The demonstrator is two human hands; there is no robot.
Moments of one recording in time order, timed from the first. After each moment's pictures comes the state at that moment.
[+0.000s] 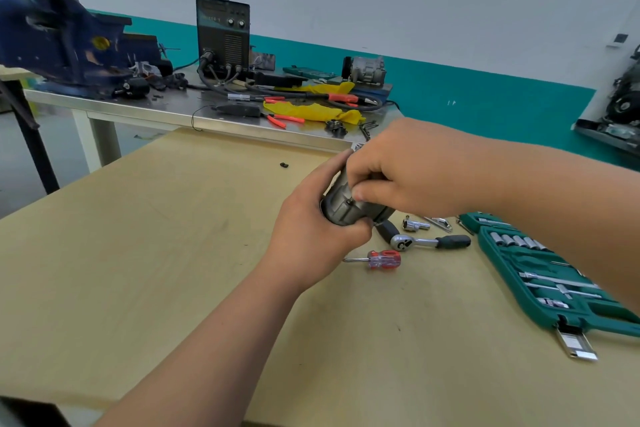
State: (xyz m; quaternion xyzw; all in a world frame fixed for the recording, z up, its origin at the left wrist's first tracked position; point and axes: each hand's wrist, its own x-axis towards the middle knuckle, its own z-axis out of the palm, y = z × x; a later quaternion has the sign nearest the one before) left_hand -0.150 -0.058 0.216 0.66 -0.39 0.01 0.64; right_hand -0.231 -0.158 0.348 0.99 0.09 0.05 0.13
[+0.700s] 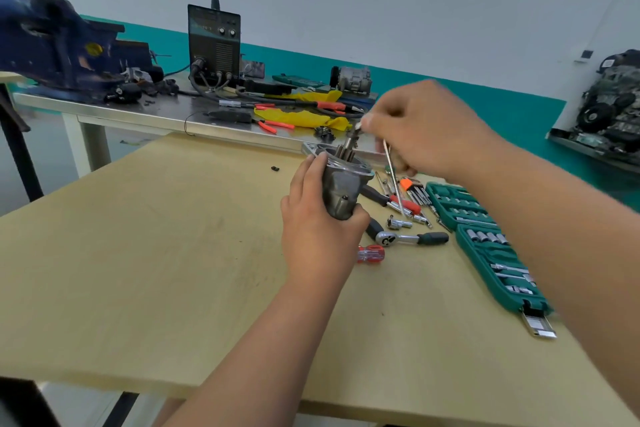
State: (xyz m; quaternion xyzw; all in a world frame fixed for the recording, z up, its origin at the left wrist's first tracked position) left_hand -0.185 -0.080 0.212 0.71 -0.26 0.17 0.63; right_hand -0.245 -0.159 0.358 0.95 -0.10 0.24 -0.19
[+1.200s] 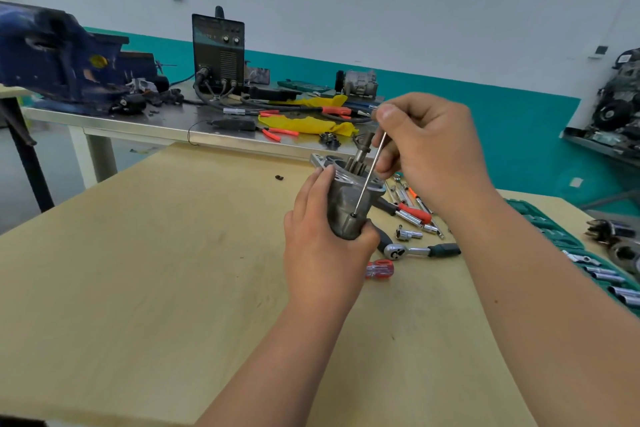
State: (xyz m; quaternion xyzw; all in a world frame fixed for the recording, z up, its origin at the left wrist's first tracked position) left_hand -0.183 -0.083 0.209 0.70 -0.28 0.18 0.63; right_hand -0.228 -0.172 0.329 0.80 -0.05 0.42 -0.42
